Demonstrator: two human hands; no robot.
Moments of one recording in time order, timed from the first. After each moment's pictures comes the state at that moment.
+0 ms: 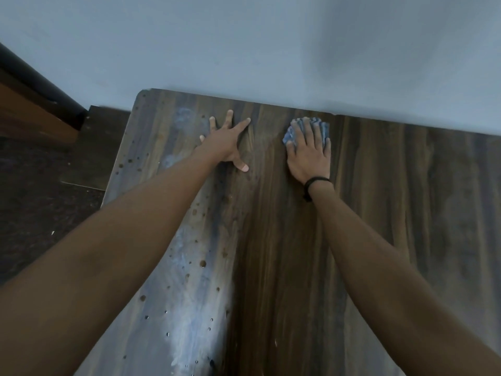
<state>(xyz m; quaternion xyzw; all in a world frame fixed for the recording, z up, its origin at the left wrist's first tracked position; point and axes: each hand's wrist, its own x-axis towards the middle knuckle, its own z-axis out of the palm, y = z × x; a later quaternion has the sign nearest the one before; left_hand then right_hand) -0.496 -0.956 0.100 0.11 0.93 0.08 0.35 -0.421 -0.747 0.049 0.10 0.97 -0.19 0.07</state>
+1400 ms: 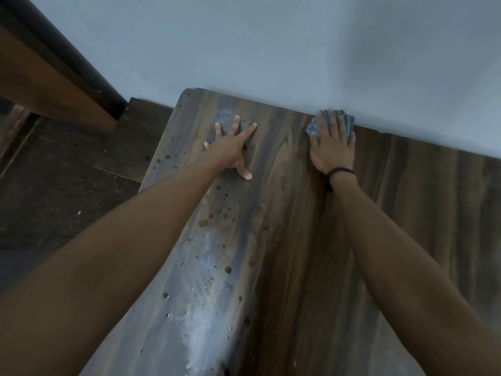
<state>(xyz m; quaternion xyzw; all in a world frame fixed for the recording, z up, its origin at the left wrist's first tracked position) -0.504 -1.031 0.090 0.06 0.93 0.10 0.35 -0.484 -0.776 0.047 0.08 0.97 -0.19 0.08</state>
